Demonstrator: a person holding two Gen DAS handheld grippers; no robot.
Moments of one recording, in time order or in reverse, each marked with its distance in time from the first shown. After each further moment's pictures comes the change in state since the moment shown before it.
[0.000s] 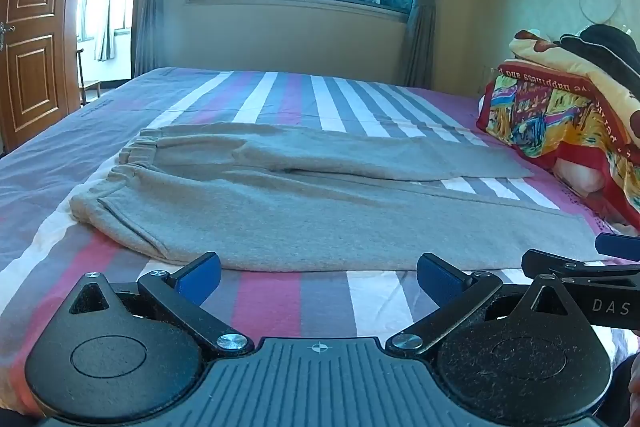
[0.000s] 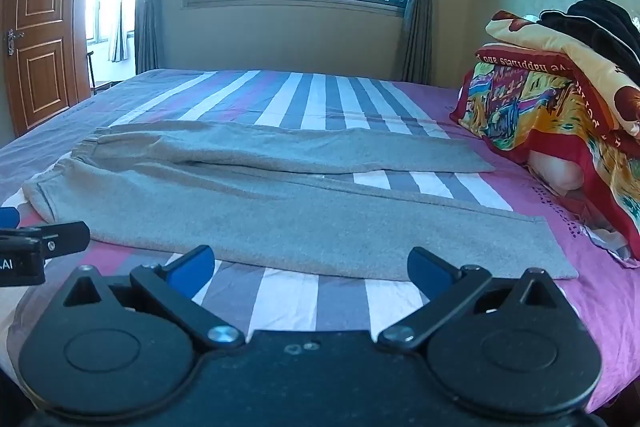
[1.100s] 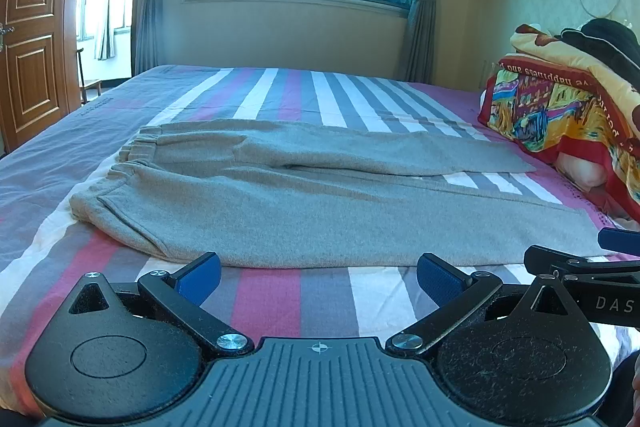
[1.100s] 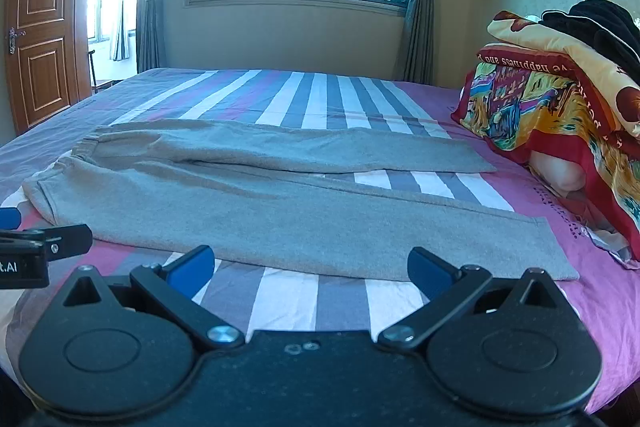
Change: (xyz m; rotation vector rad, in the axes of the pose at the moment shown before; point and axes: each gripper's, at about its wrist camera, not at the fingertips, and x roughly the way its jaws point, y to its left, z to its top) left arm 0.004 0.000 -0.004 0.009 -0.004 0.004; right arm 0.002 0.003 -0.001 -0.009 -0.001 0.003
